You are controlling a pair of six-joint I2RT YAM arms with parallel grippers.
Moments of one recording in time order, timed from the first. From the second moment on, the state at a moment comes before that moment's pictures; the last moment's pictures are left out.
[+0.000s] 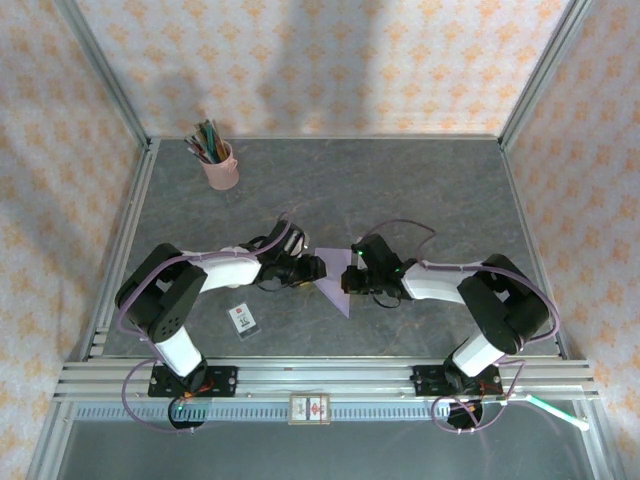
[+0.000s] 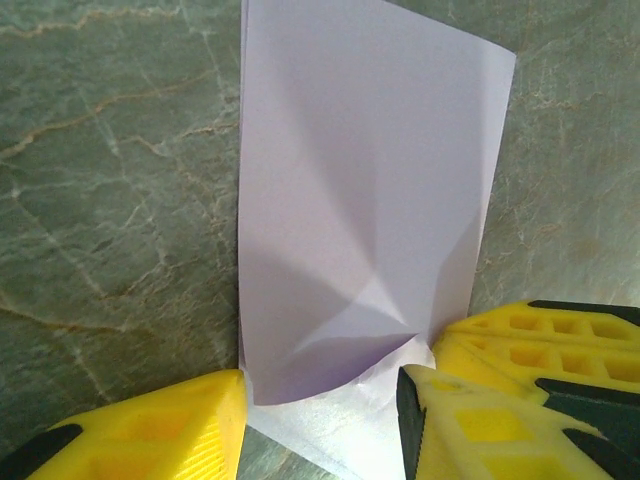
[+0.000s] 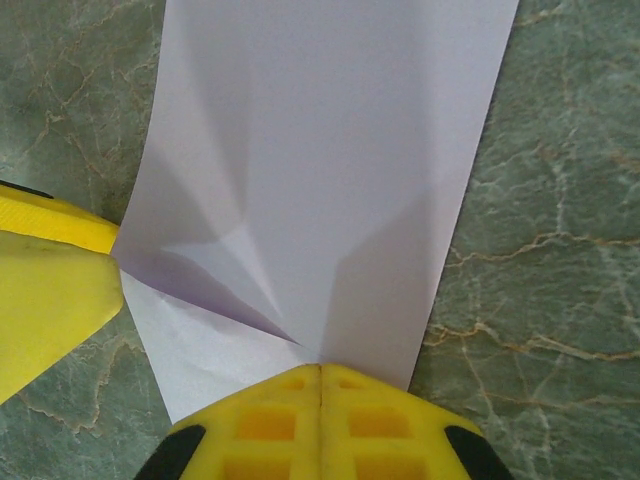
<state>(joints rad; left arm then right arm) -0.59 1.68 0.80 -0.09 0.37 -0.86 0.68 1.57 0.63 -0.01 -0.25 0.67</state>
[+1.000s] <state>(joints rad) -0.59 1.70 0.79 -0.01 0.43 -0.87 0.68 1.57 0.63 -0.01 -0.25 0.66</state>
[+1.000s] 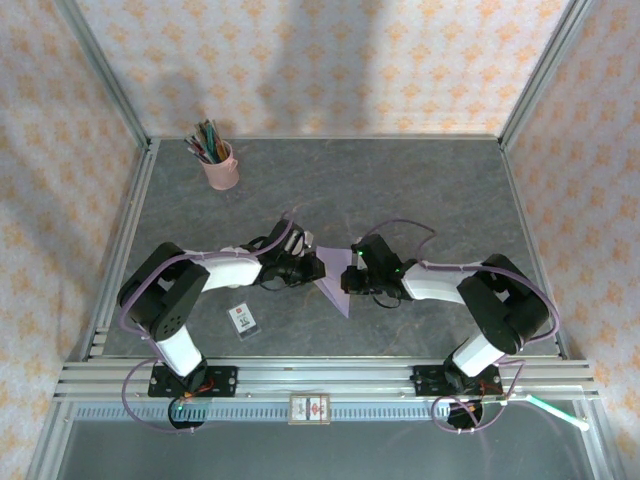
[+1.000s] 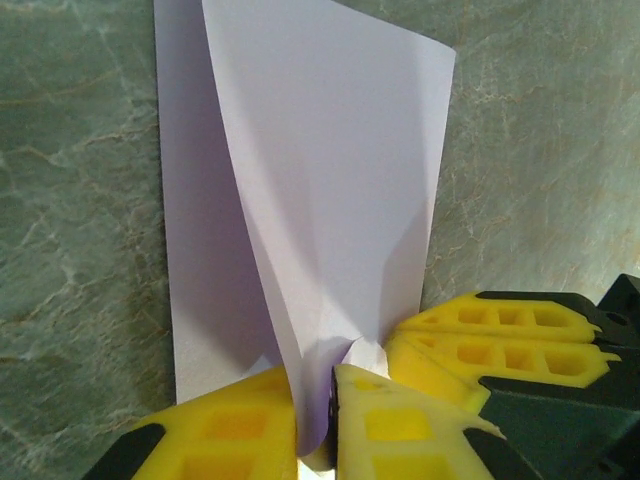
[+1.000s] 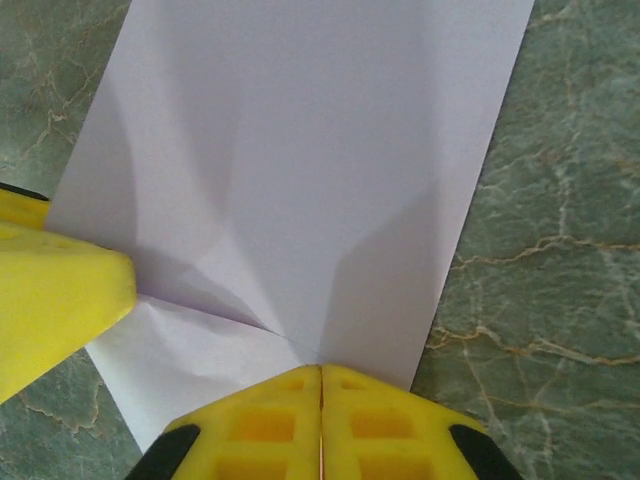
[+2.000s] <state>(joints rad) -0.59 1.53 0.72 -0.03 0.34 -1.11 1.00 1.41 0.67 -0.07 0.10 0.52</state>
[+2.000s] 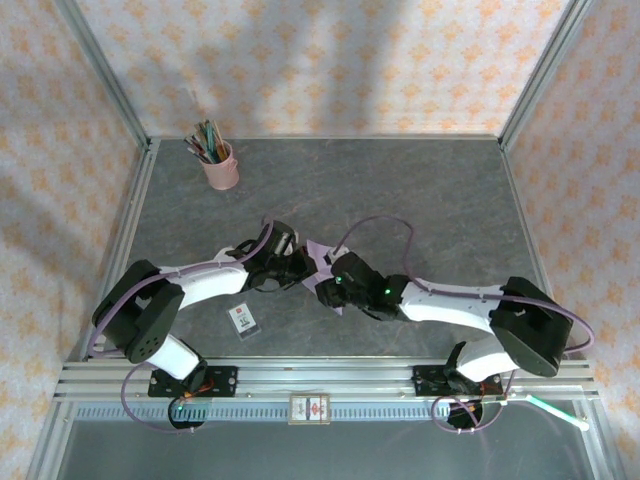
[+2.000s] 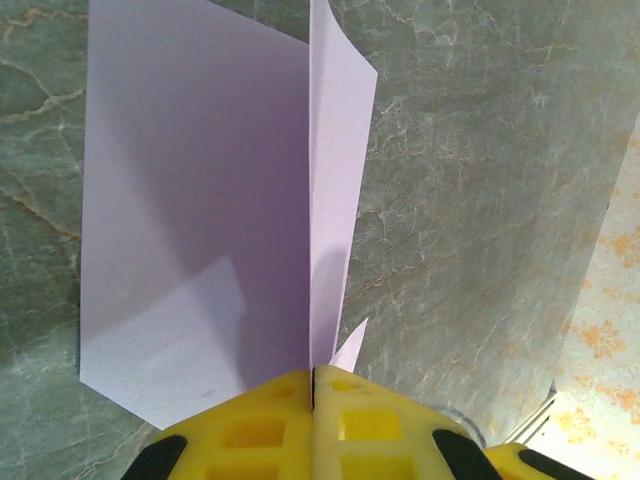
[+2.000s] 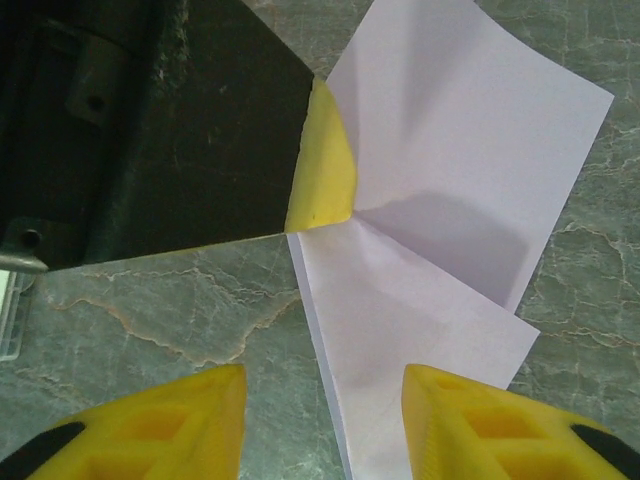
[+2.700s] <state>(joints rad) -0.59 1.53 0.72 -0.03 0.34 -1.13 1.12 1.59 0.65 0.04 0.43 0.63</state>
